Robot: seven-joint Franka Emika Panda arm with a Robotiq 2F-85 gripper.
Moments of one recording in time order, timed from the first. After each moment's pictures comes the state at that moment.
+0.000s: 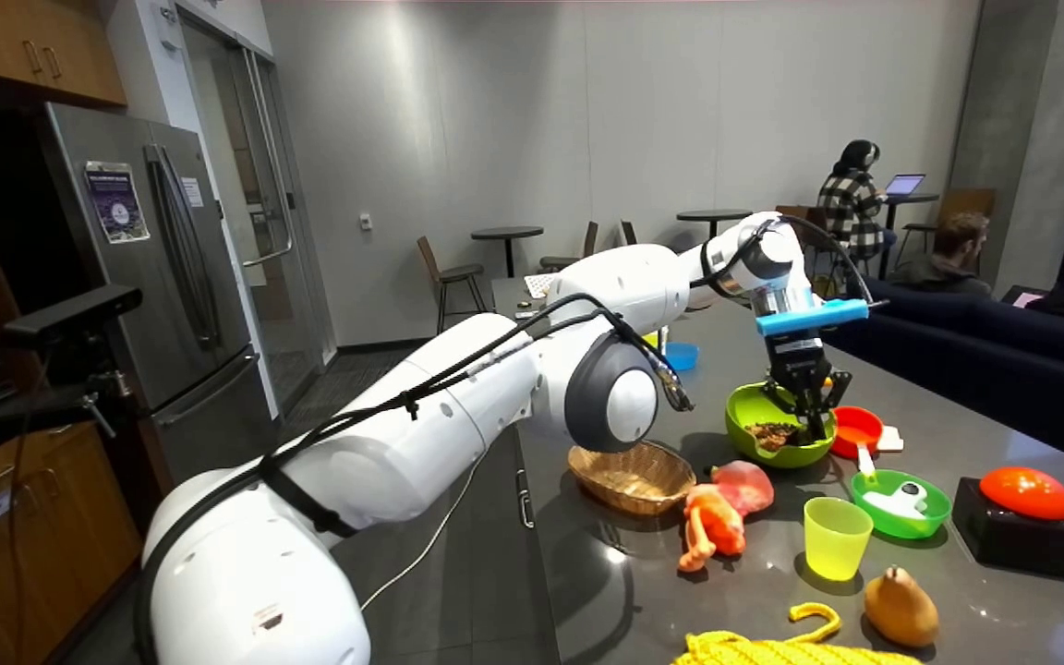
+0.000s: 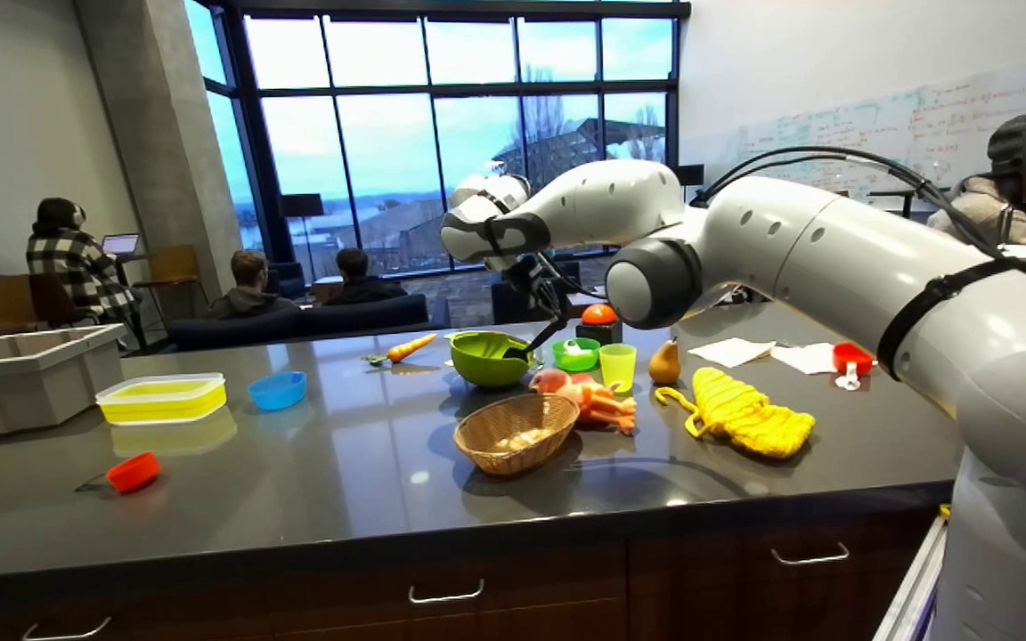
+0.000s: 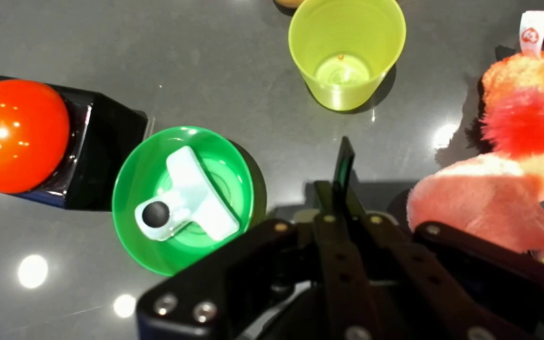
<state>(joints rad) -0.05 1.15 -0.15 -0.40 -0.35 1.32 -0.73</state>
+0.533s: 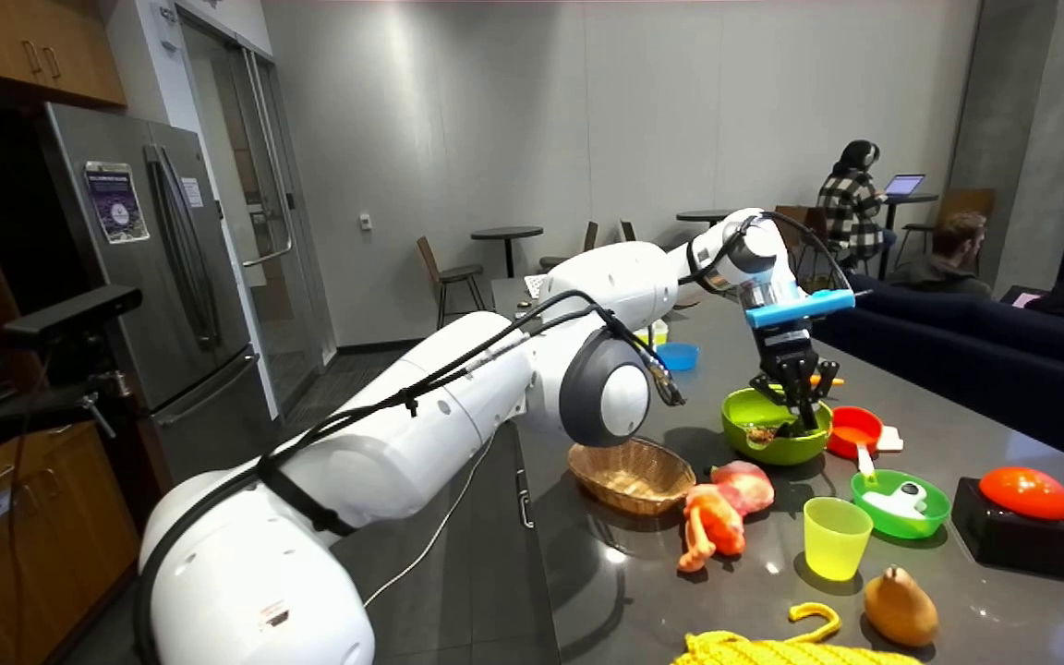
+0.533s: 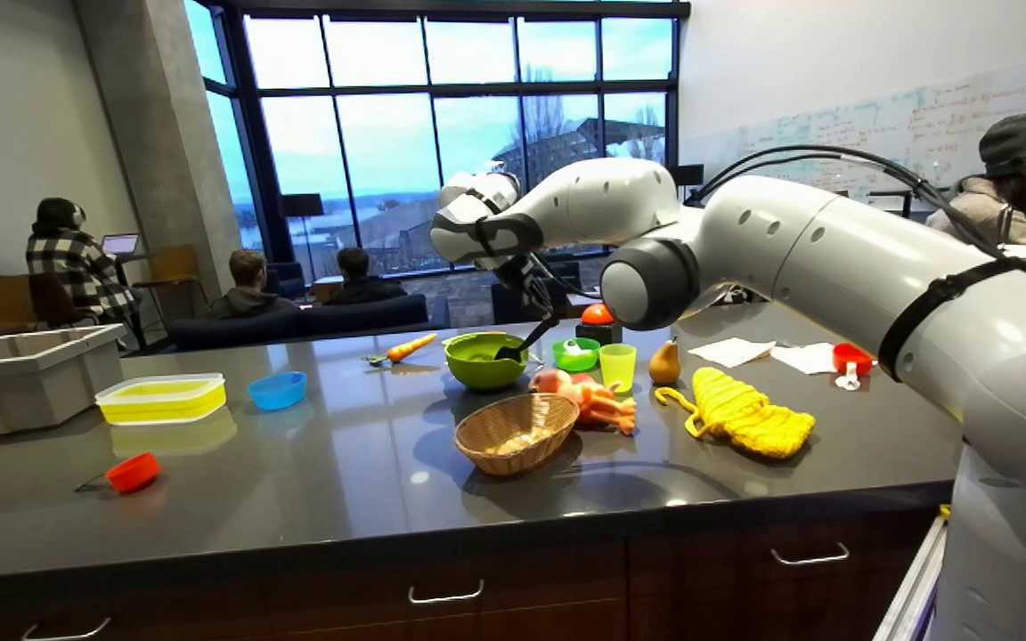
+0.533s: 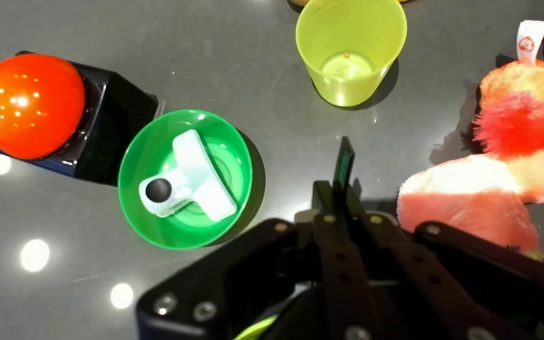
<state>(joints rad) -0.01 1.15 -0.15 -0.40 -0.39 1.32 -0.78</state>
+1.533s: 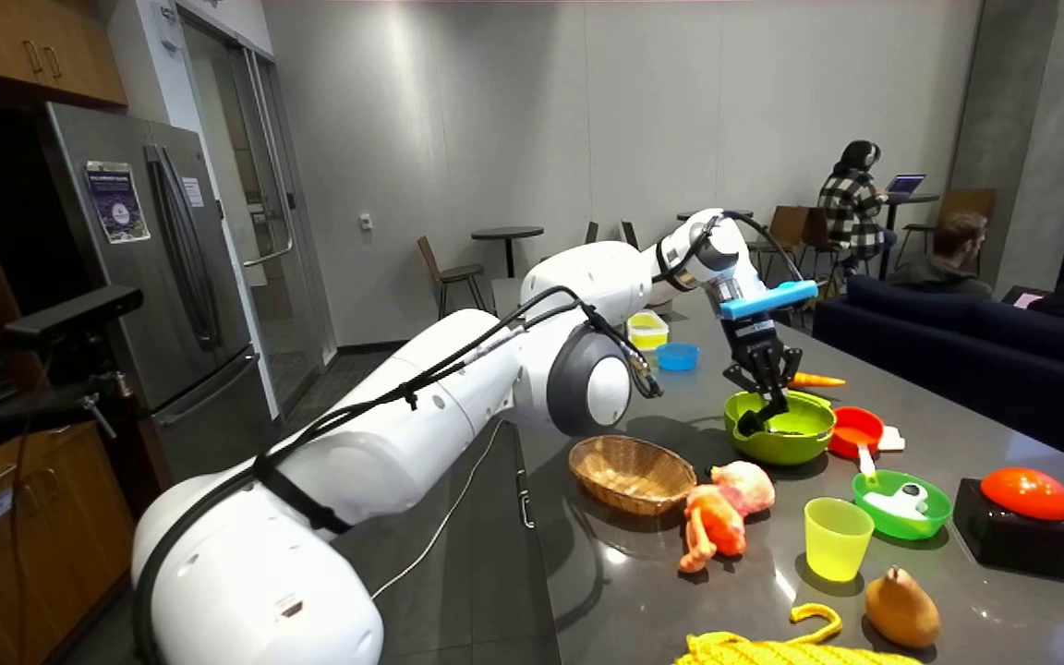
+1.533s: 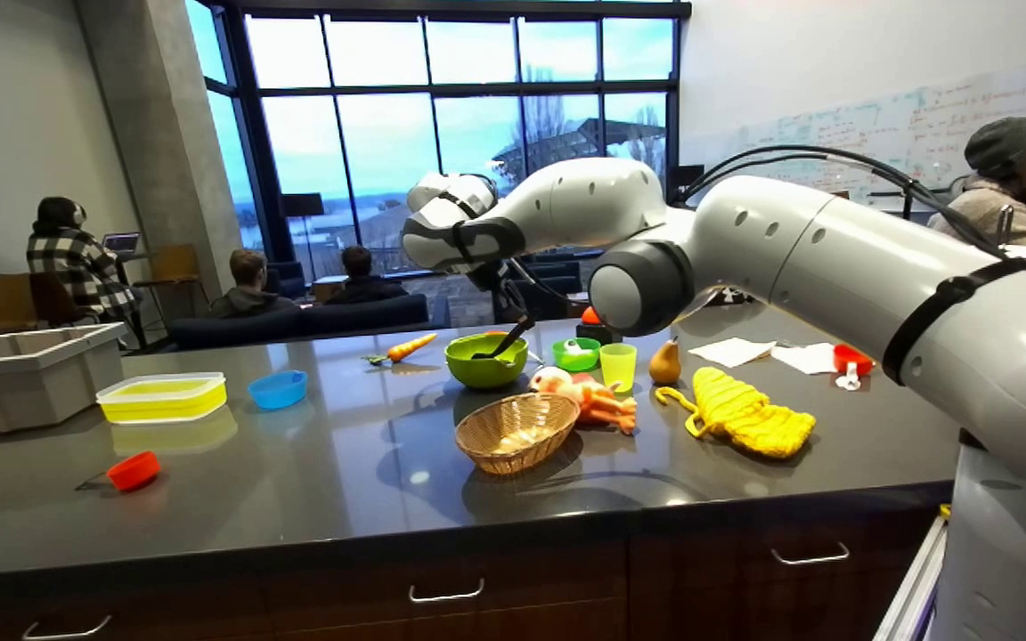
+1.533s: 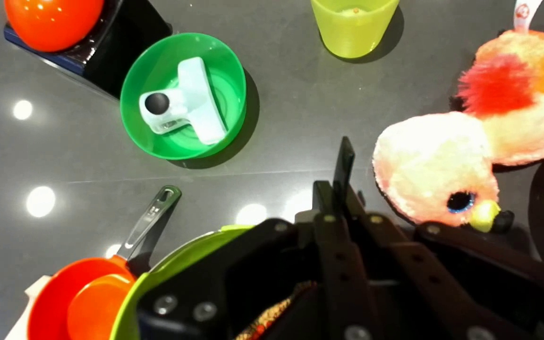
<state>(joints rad) 0.06 1.15 -0.15 -0.40 -0.41 1.37 -0.87</state>
